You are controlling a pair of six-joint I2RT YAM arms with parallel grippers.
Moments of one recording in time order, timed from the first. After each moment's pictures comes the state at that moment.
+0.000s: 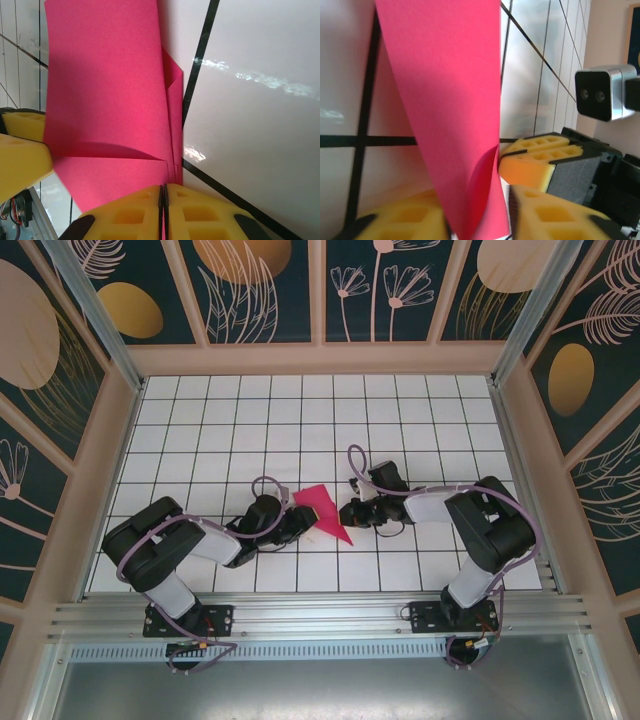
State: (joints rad) left arm -0.78 1.65 0.37 0.74 0.23 -1.29; right arm 0.55 1.67 0.64 0.05 -0.62 0.50
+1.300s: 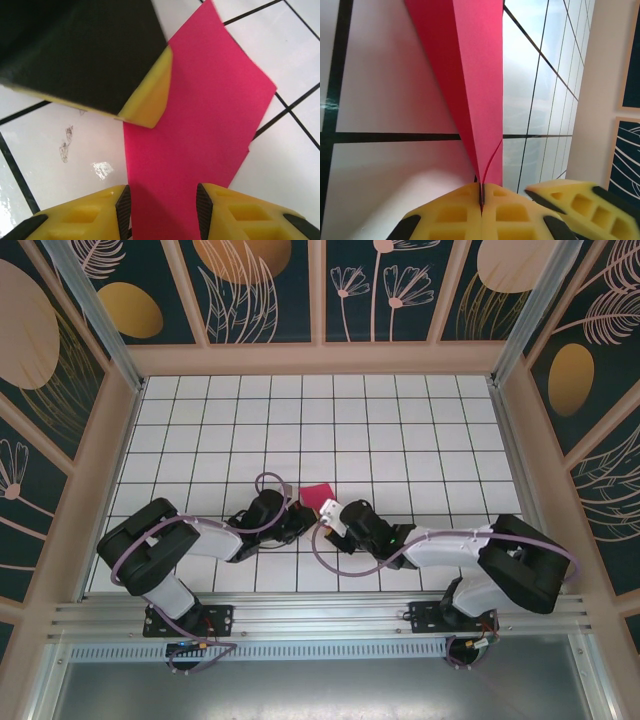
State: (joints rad) left arm -0.77 1.62 0.43 0.63 0.26 -1.31; right arm 1.02 1.42 0.49 0.17 0.18 -0.17
